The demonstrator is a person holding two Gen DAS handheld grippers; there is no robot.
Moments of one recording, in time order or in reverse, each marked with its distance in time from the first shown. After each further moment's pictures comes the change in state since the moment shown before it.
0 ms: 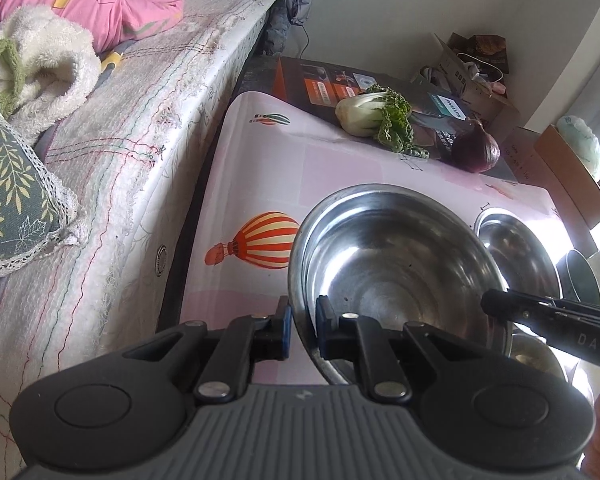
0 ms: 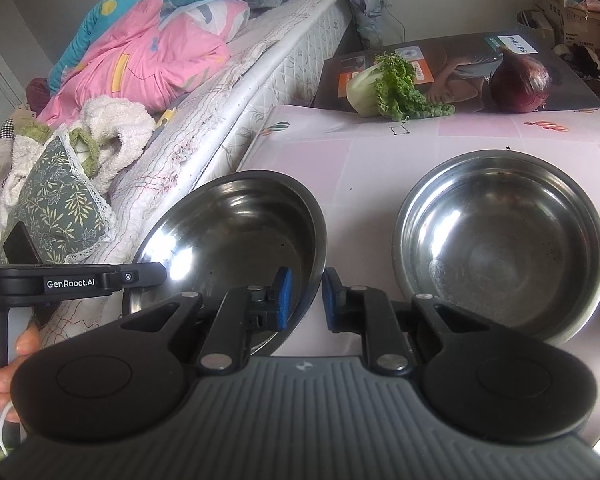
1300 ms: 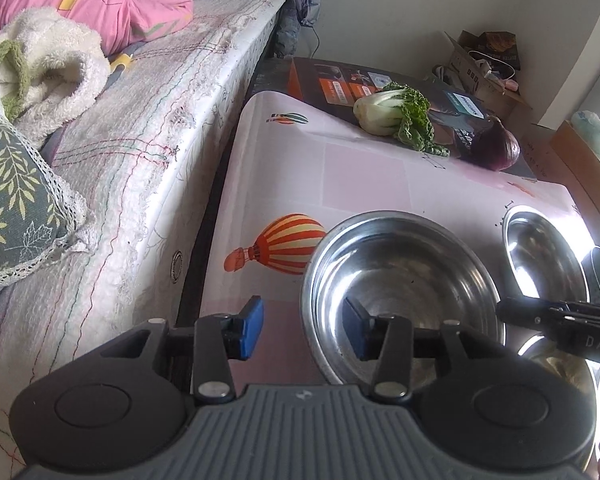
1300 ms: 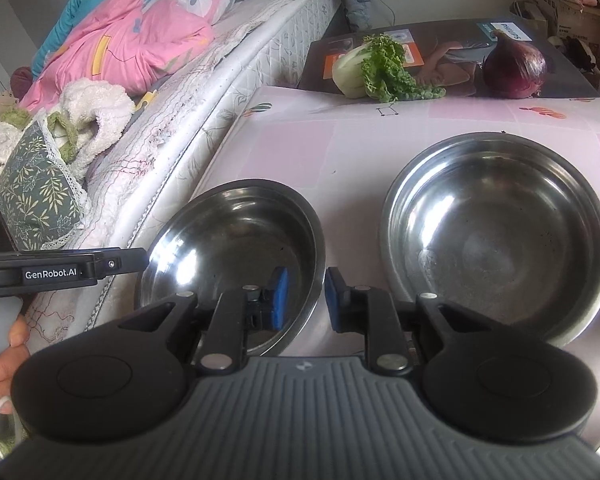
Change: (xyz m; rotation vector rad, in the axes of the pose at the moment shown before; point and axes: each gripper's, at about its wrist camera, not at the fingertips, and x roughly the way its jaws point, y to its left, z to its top) left arm 0.022 0.013 0.001 0.007 0.008 0.041; right arm 0.029 -0.007 -0.003 0.005 0.057 -0.043
